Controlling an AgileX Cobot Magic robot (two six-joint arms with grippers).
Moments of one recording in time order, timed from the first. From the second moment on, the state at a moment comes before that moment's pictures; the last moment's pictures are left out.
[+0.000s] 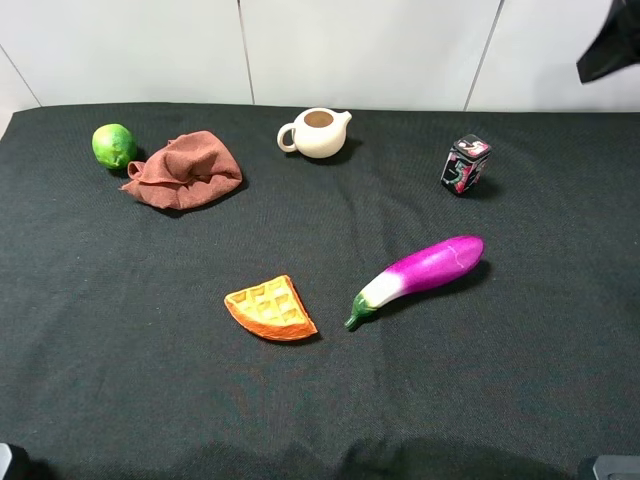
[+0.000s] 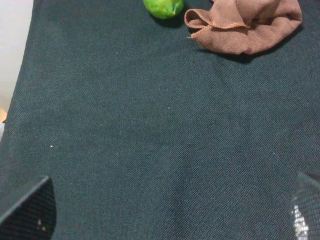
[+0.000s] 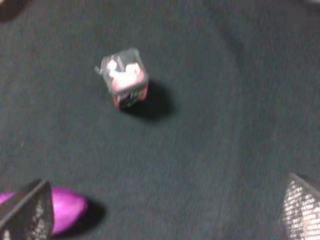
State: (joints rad) left arm -0.04 -0.01 -0.51 0.03 1.11 -0.03; right arm 0.11 1.28 -1.14 0.06 0.94 -0.18
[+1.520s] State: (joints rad) left arm -0.04 -0.01 -0.51 0.03 1.11 -0.03; right arm 0.25 1.99 -1.90 0.14 1.12 -0.38
